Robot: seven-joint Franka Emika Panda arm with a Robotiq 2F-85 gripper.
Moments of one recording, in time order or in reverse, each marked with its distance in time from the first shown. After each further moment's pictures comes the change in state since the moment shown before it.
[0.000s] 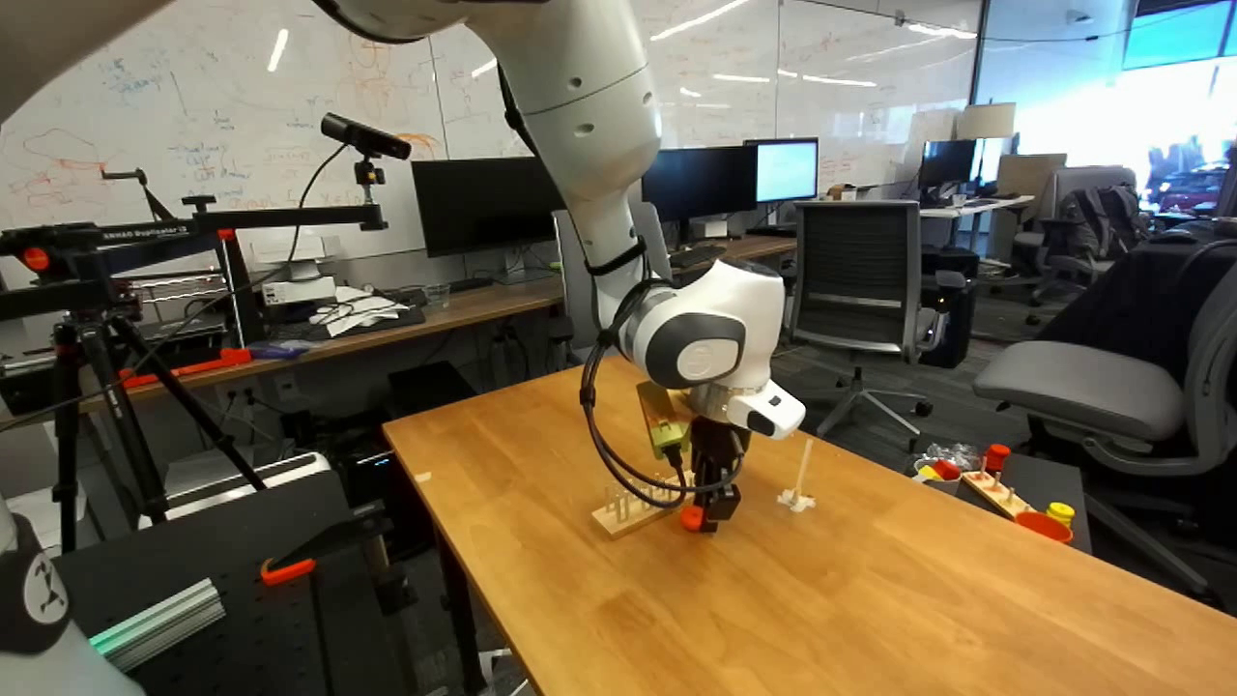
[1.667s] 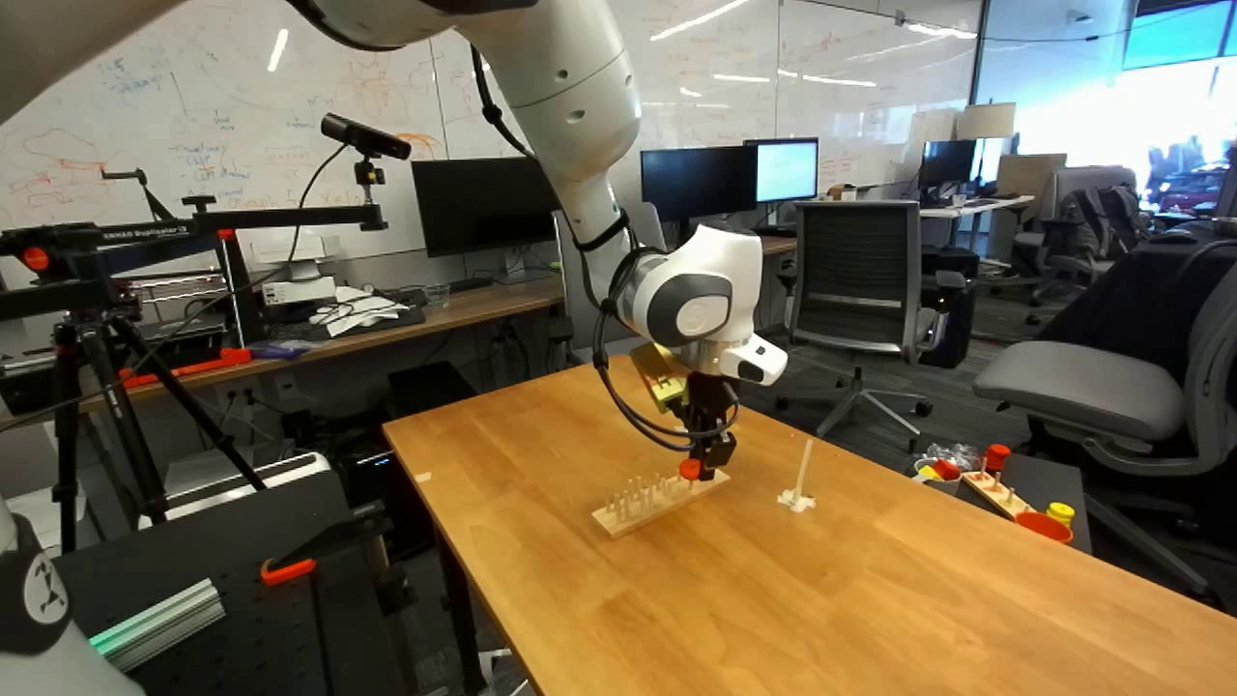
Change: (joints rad) arm 0.084 0.002 -0.012 0.114 -0.039 -0.056 0.004
